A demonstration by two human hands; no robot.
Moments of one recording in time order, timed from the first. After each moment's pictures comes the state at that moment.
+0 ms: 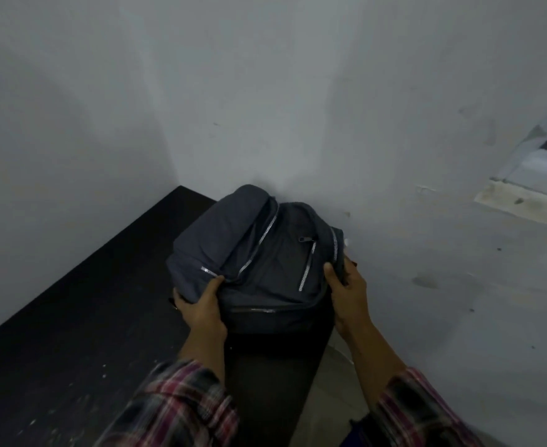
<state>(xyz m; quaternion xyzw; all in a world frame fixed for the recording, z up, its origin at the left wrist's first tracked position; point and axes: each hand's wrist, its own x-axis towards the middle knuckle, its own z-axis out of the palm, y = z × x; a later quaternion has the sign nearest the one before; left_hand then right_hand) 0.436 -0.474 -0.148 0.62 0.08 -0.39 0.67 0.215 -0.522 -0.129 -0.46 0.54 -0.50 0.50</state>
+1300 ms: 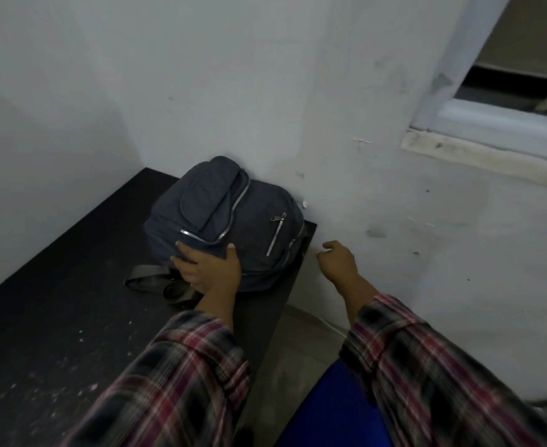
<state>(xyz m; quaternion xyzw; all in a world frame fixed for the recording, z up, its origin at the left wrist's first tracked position) 0.342 -0.457 -0.135 0.84 -0.24 -0.23 0.44 0.132 -0.502 -0.140 -0.52 0.73 -0.23 0.38</state>
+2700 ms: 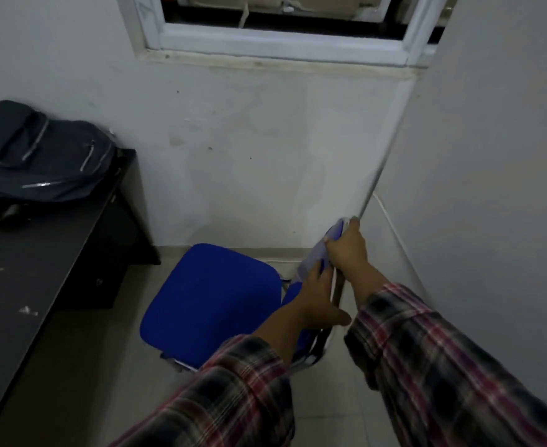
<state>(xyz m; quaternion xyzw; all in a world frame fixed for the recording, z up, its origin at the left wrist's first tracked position) -0.115 0.010 -0.113 0.35 -0.79 -0.50 0.01 -0.236 -0.031 -0.101 -0.34 0.84 -0.34 0.26</state>
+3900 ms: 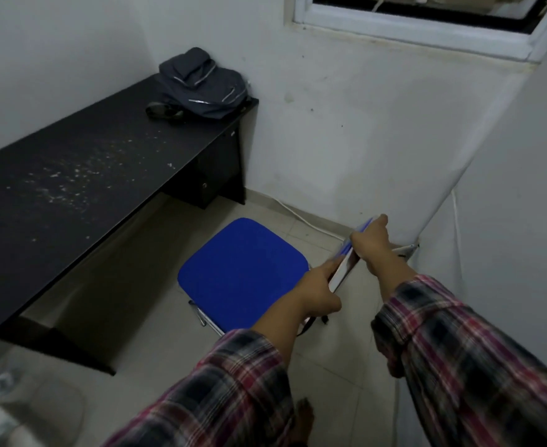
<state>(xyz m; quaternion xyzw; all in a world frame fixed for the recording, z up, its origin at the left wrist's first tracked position) -0.080 0.267 -0.083 0.56 -0.61 -0.53 0.15 -0.211 0.159 -0.097 -0.44 0.76 -0.30 0.36</state>
